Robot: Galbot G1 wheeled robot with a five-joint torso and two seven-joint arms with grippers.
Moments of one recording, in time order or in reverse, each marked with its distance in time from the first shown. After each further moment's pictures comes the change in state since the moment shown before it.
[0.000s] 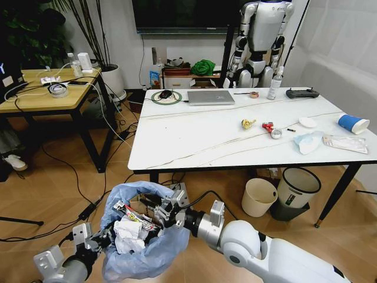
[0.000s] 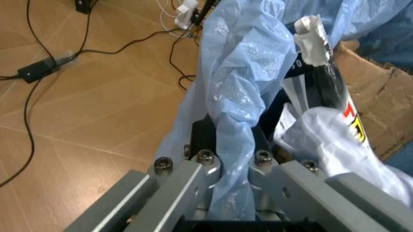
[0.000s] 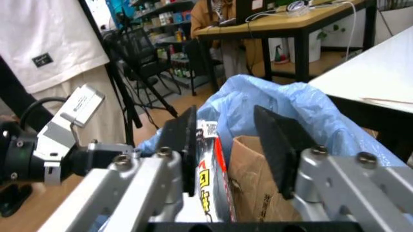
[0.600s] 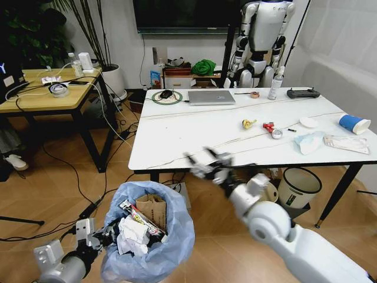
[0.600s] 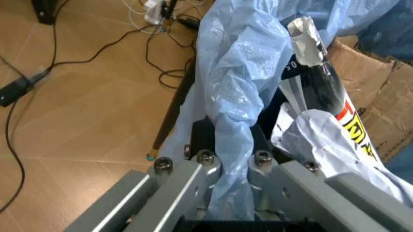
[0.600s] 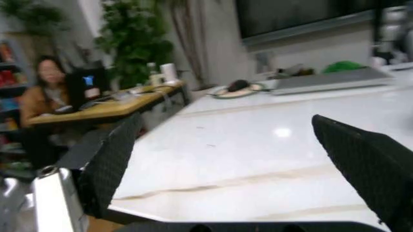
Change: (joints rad) left arm 0.010 0.196 -0.019 -0.036 -0.062 0.044 0.031; right arm -0.281 -0.053 0.589 -0.039 0.022 0.171 0.152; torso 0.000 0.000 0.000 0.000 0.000
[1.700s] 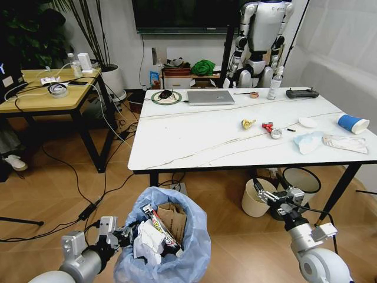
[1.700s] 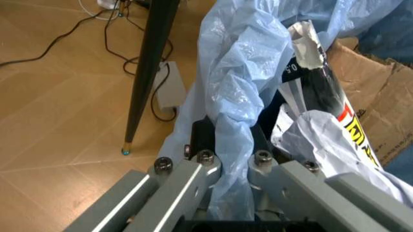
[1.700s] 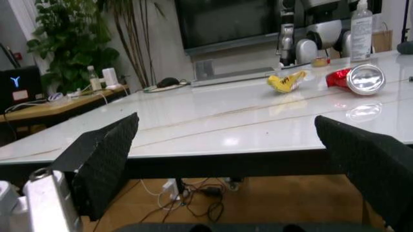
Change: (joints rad) left arm -0.065 0.086 0.139 0.037 0.031 -0.005 0.040; right arm -0.427 0.273 0.485 -0.082 -0.189 0.137 -0.342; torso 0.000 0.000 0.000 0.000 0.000
